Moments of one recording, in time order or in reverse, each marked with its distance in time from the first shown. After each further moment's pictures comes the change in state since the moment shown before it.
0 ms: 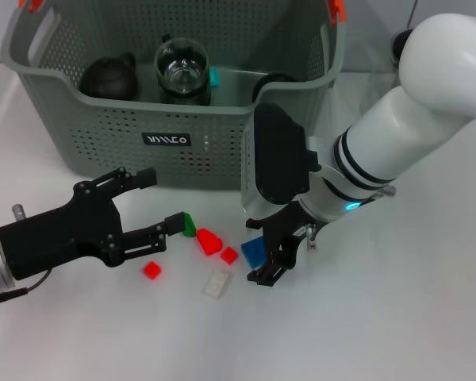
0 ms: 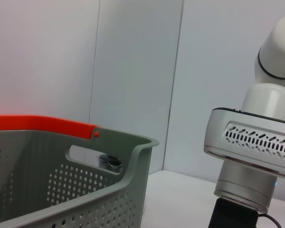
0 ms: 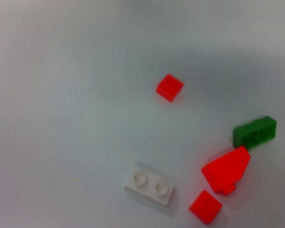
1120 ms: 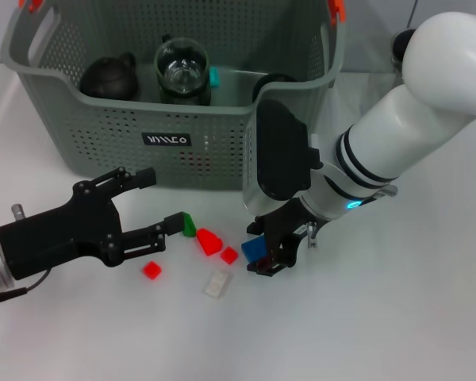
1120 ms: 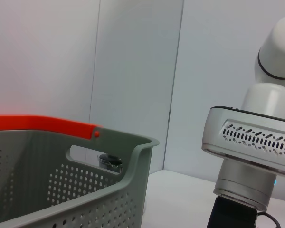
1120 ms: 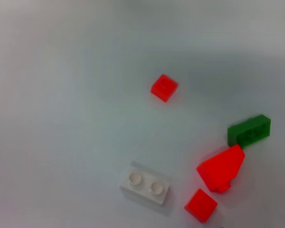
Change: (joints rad) left arm 0.000 0.001 0.000 0.000 0.000 0.000 0.000; right arm -0.002 -0.004 0.001 0.001 0.006 0.004 0.010
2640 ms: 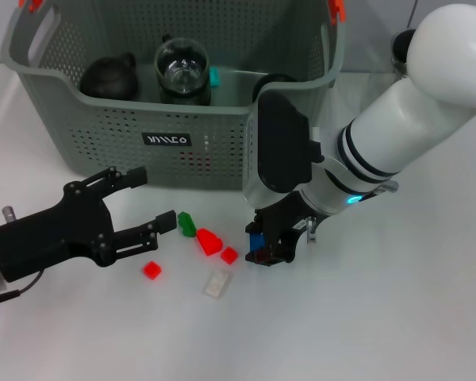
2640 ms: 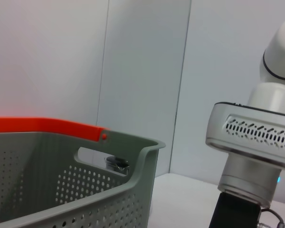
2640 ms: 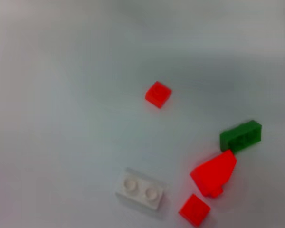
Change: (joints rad) left arm 0.011 0.000 -0.026 0.003 0.000 0.012 0.000; right arm -0.007 -0.007 0.009 -0.030 -0.004 -0.014 0.016
